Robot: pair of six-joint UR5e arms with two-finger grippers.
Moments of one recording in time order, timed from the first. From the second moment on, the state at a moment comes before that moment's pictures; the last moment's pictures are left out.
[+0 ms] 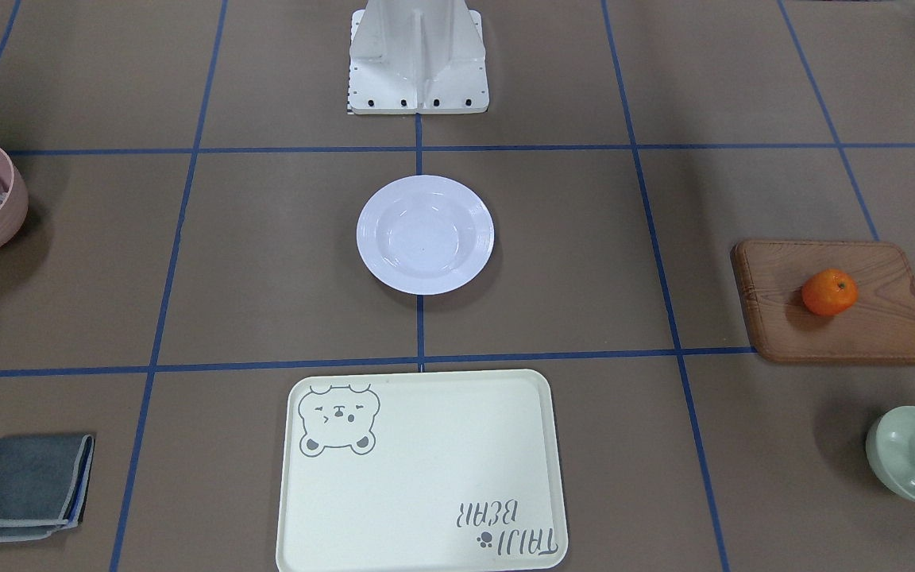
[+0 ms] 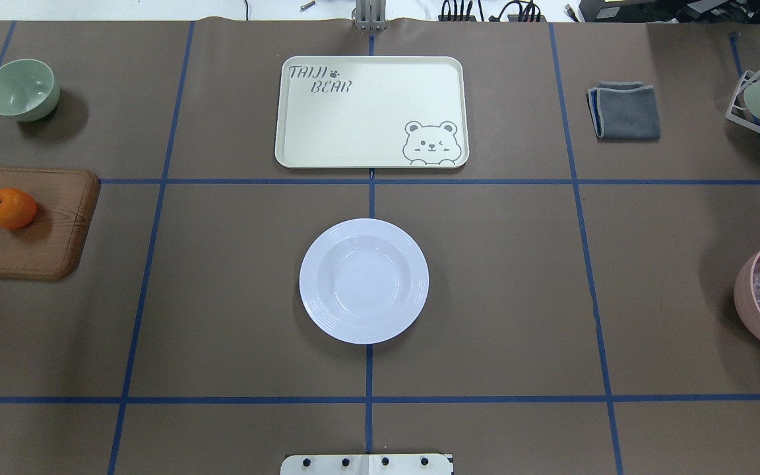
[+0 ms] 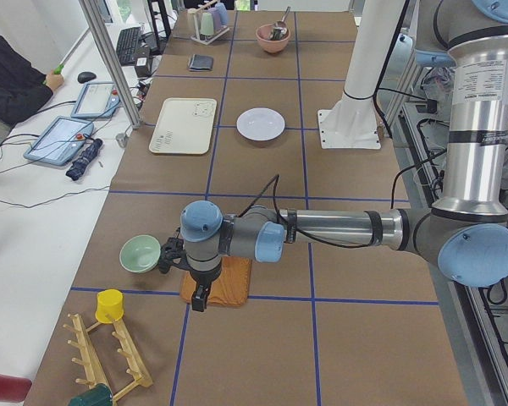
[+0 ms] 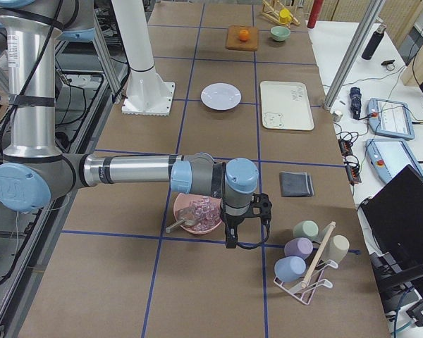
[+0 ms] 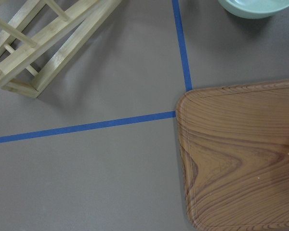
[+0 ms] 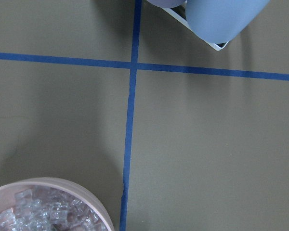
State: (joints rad) left arm -1.56 -1.57 -1.57 -1.70 -2.27 0.07; right arm 1.59 -1.64 1.71 -1.71 2.30 -0.12
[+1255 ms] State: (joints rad) left arm -1.45 -1.63 -1.60 -1.70 -2.28 -0.02; right arm 1.59 -1.60 1.71 -1.69 2.30 -0.12
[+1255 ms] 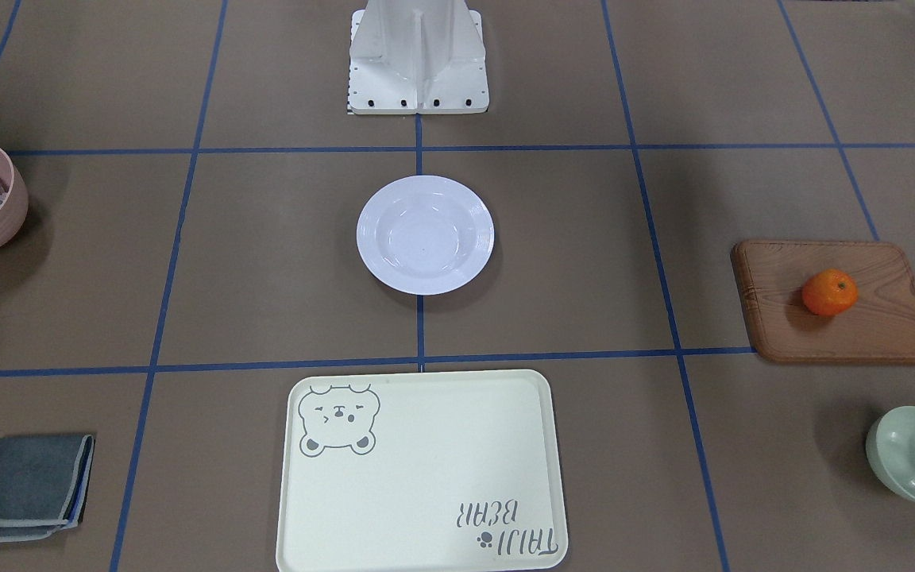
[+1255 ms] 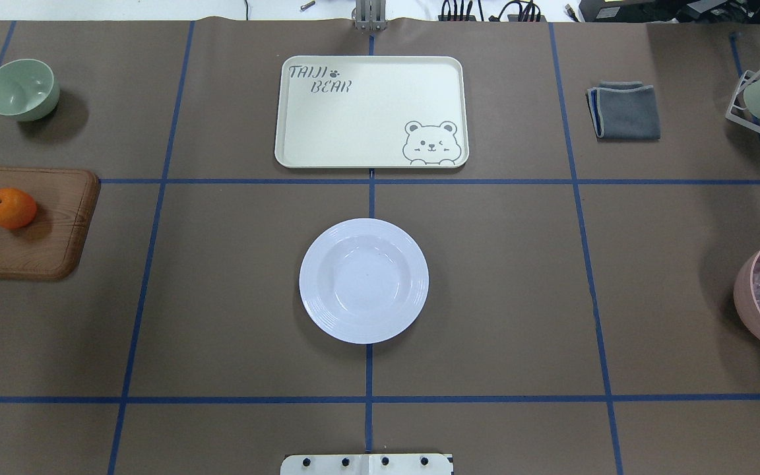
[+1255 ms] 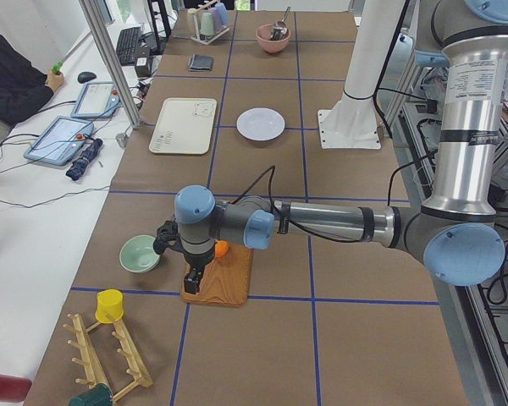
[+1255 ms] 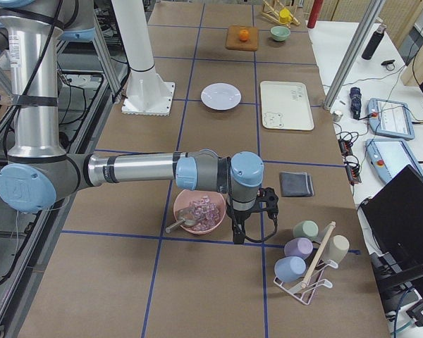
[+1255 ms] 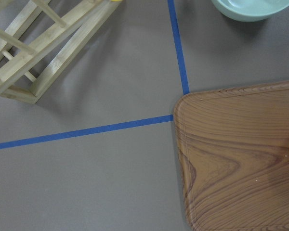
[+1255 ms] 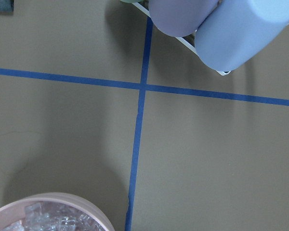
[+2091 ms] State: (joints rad) left arm -1.18 -1.66 -1.56 -1.88 -2.27 -0.51; right arm 1.59 -1.59 1.68 -1.67 2.31 -0.10
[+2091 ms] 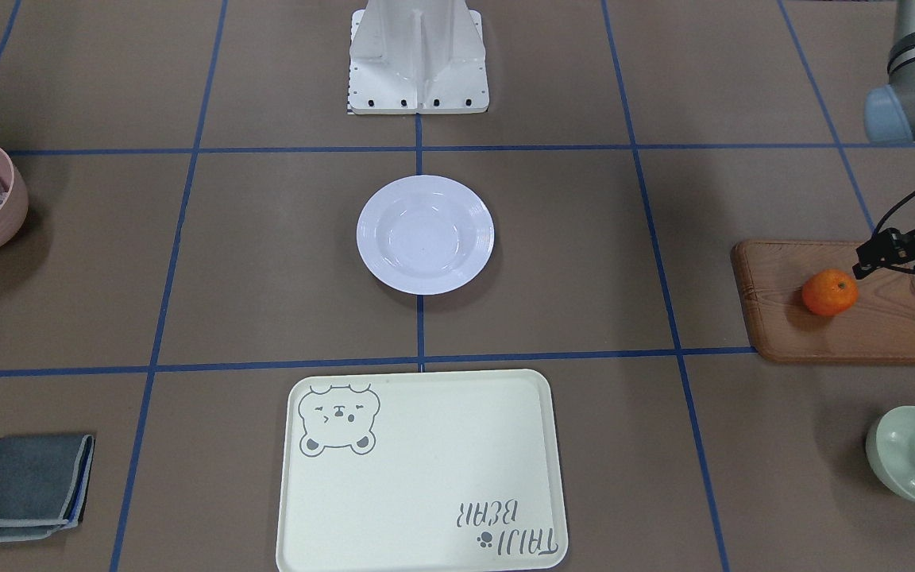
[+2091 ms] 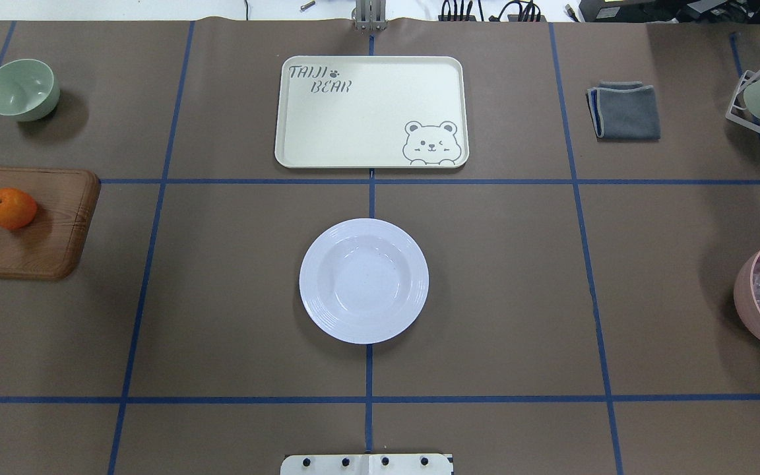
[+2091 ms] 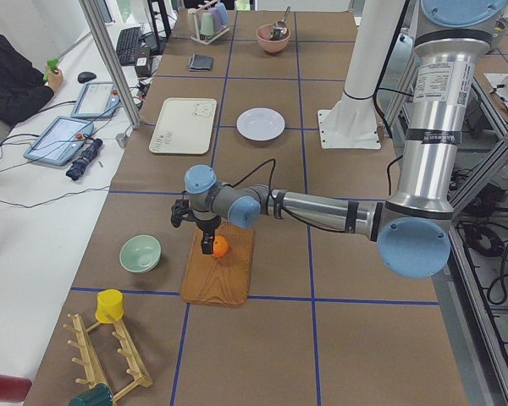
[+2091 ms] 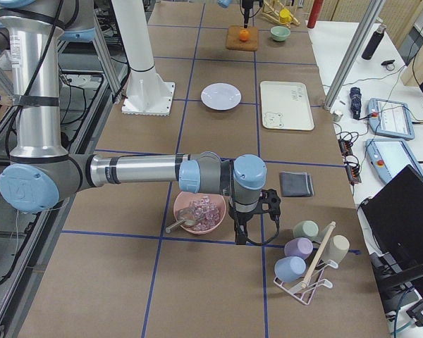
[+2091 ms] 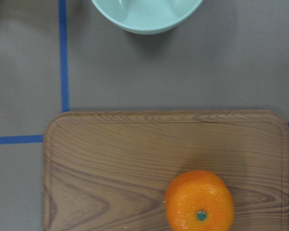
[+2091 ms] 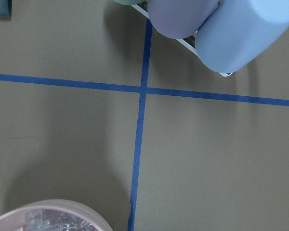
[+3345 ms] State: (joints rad) left arm -1.12 -1.71 -1.45 -1.91 -2.25 -0.51; right arm 1.58 -1.59 1.68 -1.68 2.35 -0.09
